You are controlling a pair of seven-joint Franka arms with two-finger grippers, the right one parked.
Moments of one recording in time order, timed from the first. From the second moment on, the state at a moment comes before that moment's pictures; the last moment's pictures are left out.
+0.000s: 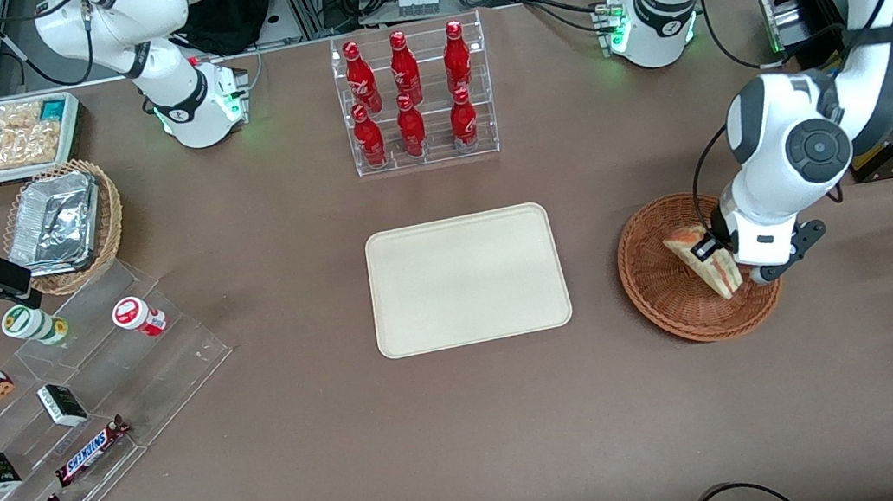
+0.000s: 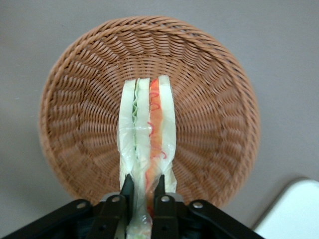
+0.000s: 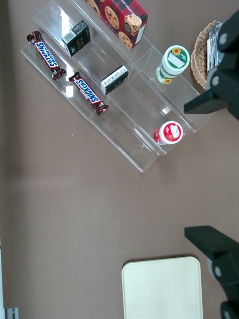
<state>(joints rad) 0.03 0.20 -0.23 -2.03 0.07 2.12 -0.77</state>
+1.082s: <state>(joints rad) -0.49 0.37 -0.24 -1.70 0.07 1.99 -0.87</state>
